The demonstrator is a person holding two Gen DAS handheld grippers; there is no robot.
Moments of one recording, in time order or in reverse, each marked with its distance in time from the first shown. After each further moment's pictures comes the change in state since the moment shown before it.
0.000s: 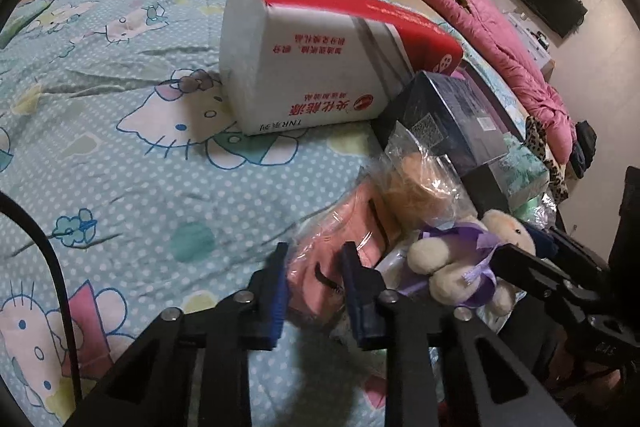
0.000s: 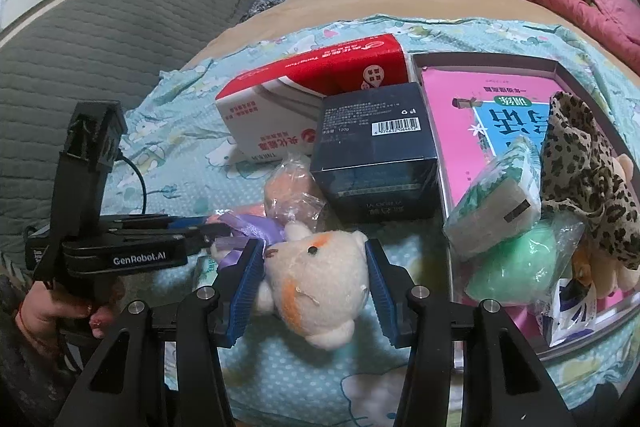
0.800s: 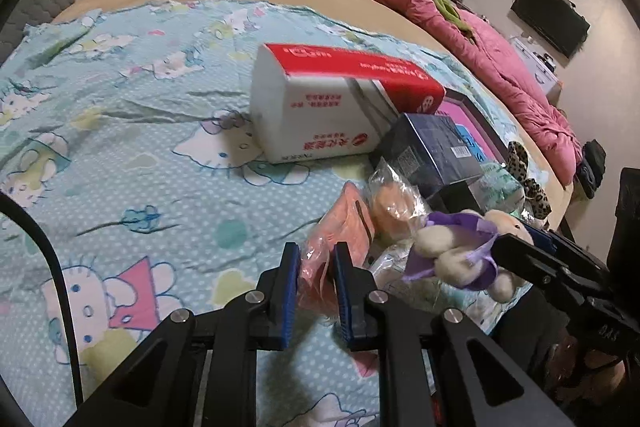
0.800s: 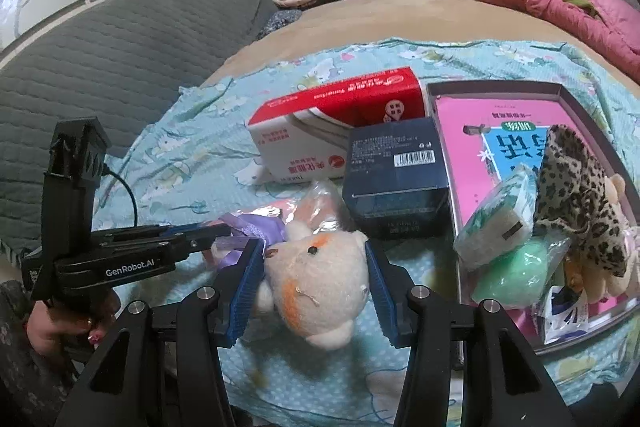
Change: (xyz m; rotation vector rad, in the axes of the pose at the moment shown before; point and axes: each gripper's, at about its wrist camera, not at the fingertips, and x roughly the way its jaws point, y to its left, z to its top) left arm -0.059 -0.010 -0.017 -0.016 -0.133 0.078; right arm -0.029 0.013 0.007 -0.014 -0.077 0.046
